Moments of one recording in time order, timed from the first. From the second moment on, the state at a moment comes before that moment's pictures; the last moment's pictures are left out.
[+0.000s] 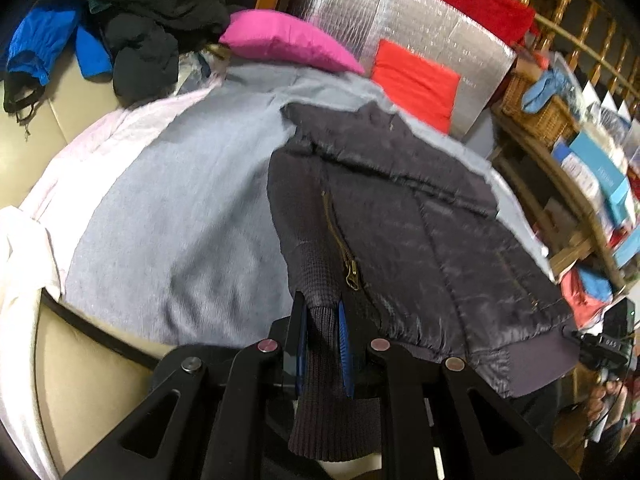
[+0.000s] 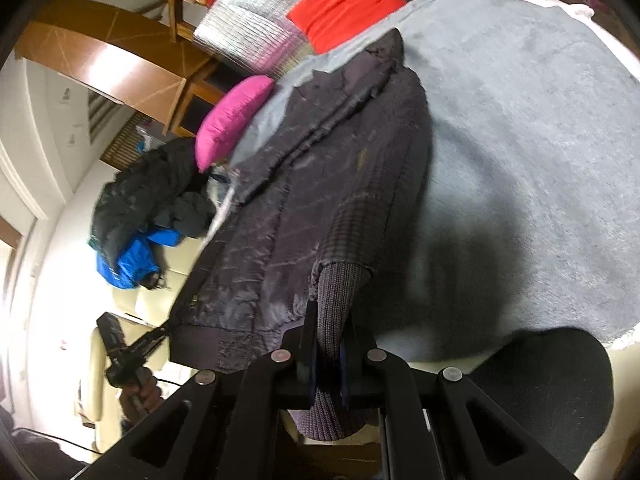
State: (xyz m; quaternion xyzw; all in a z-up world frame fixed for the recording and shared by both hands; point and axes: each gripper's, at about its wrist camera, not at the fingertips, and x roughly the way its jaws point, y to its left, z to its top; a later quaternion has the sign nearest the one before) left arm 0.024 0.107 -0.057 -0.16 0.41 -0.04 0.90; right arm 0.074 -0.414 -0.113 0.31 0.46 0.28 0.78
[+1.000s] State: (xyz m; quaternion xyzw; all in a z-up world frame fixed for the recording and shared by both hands) left arm 0.069 0.115 -0.001 -0.19 0.33 -0.06 0.92; right arm 0.106 -0.425 -0.055 0.36 0.37 0.32 0.80
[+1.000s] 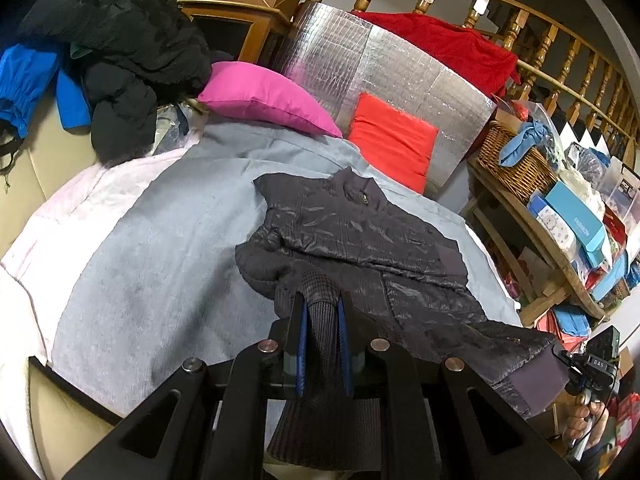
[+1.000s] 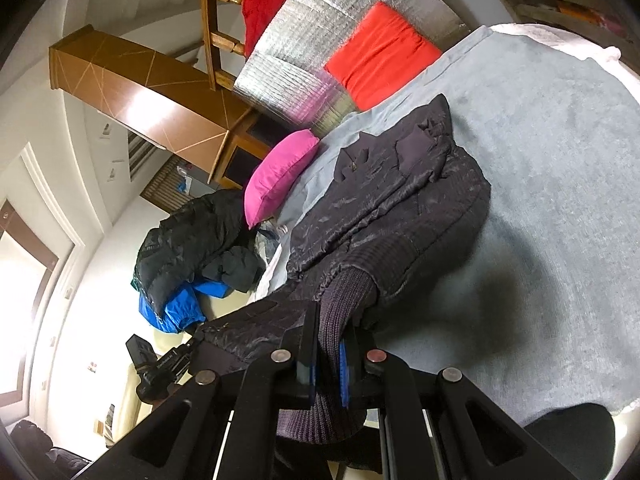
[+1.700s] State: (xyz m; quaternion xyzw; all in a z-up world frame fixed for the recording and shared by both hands) left arm 0.118 0.111 0.019 -0.19 0.30 -0.06 0.93; right arm 0.160 -0.416 -0.027 0.37 0.32 0.33 0.80
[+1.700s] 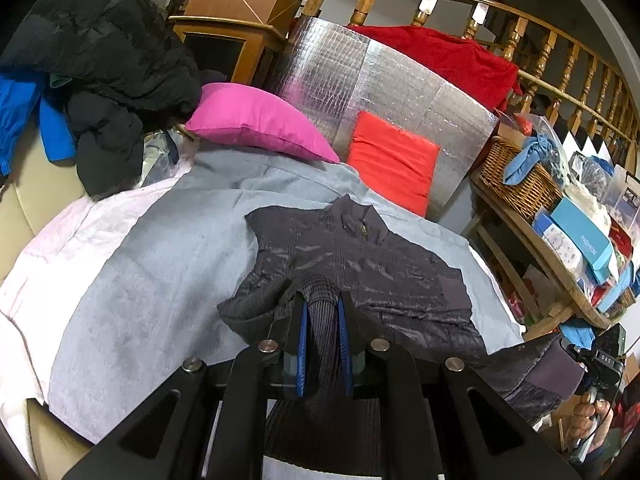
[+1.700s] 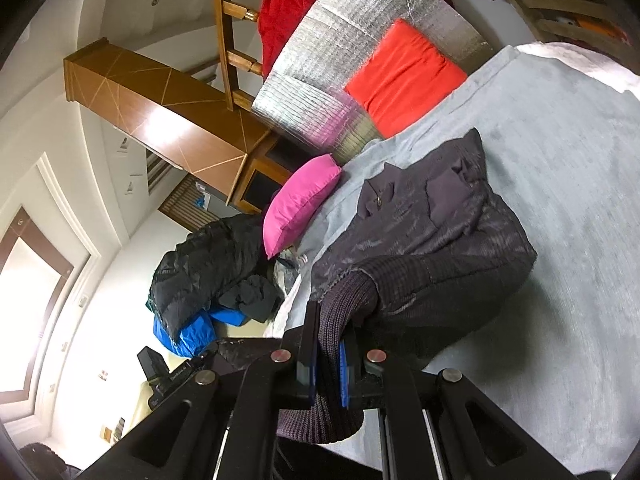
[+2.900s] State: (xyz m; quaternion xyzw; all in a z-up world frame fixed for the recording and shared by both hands) left arm 0.200 0.115 0.055 -0.19 0.26 -0.04 0.95; right arm 0.264 -0.402 0.028 0.36 0.27 0.31 0.84
